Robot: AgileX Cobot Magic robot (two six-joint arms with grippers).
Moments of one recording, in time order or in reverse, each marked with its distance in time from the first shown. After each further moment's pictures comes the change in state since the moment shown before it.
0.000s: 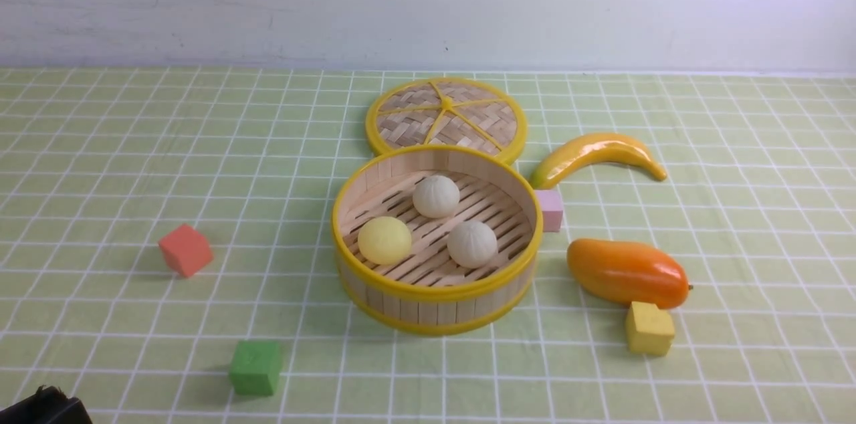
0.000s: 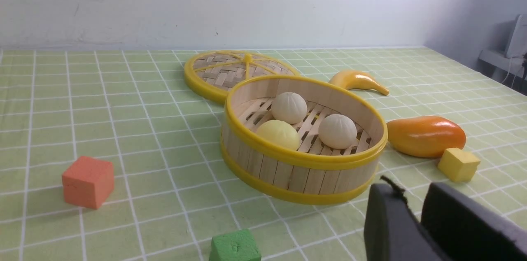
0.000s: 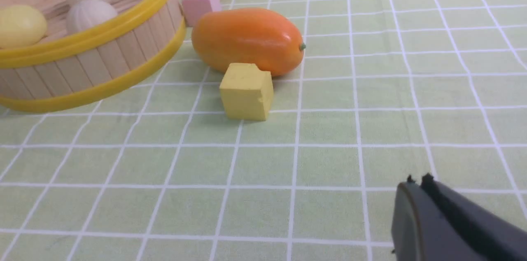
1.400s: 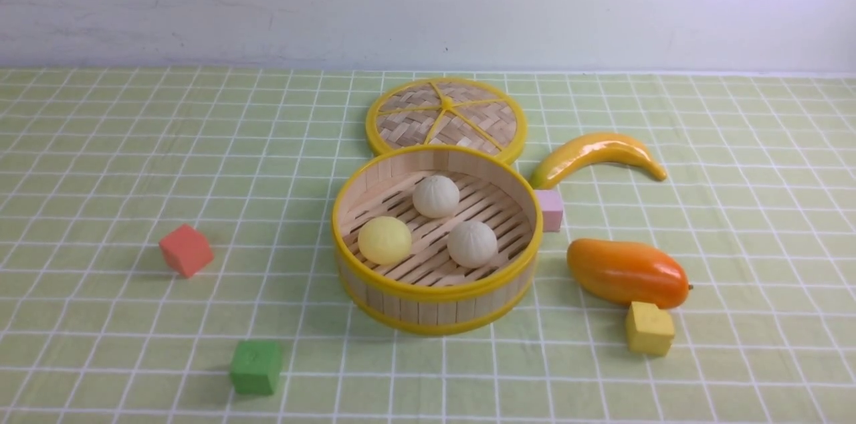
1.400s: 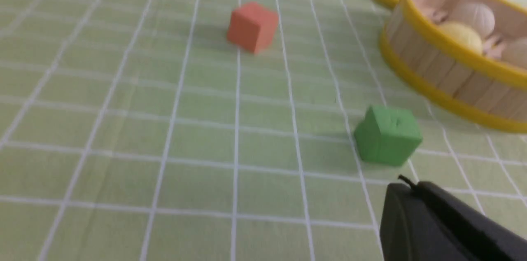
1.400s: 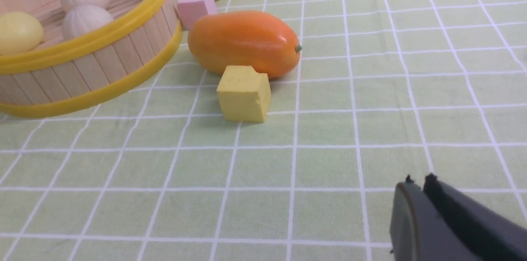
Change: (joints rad) right arm 0.000 0.000 0.000 -0.013 -0.002 0.025; left arm 0.379 -0.054 0.199 -0.114 0.125 0.000
